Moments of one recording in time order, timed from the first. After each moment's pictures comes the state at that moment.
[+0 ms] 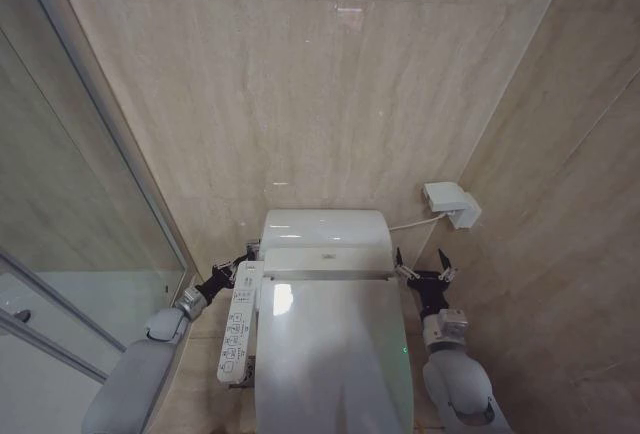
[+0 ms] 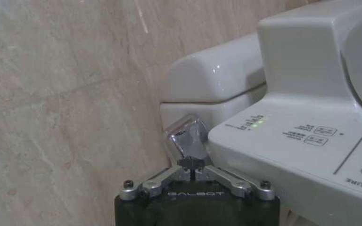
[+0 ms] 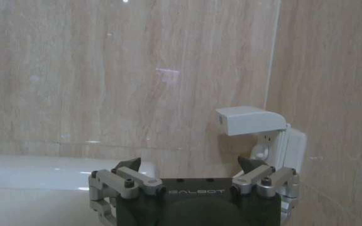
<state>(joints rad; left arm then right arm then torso) 0.71 -1.18 -0.32 -0.92 -0.07 -0.53 0.54 -1.33 1.42 0.54 1.93 0.06 0.00 0.21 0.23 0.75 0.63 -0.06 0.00</state>
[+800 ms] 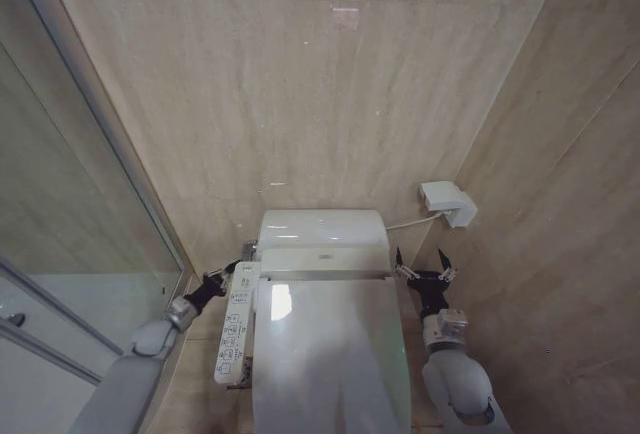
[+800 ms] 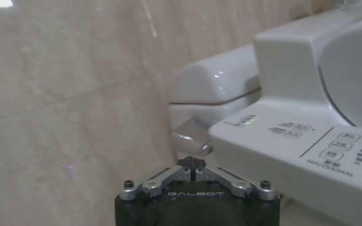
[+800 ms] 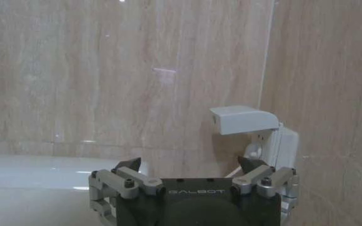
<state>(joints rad) 0.84 -1.13 -0.40 -1.04 -0.12 -0.52 0.54 -1.33 1.42 0.54 1.93 0.06 0.00 0.21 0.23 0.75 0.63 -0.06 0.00</state>
